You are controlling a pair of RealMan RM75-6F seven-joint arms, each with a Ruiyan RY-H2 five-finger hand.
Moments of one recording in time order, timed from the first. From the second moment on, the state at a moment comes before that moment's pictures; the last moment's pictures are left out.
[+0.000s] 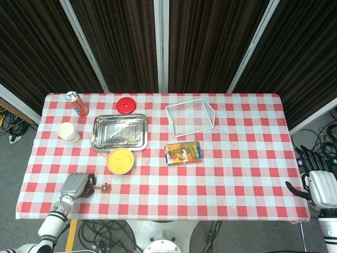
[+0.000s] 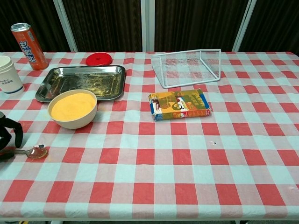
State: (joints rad) left arm -0.34 -1.46 -0.01 -1.52 1.17 0.99 0.25; right arm 0.09 -1.06 0.07 -1.59 -1.49 1.44 0.19
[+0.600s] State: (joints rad) left arm -0.35 -1.45 -0.01 -1.50 1.17 1.01 0.23; right arm 0.09 -1.06 0.07 -1.59 -1.49 1.44 0.18
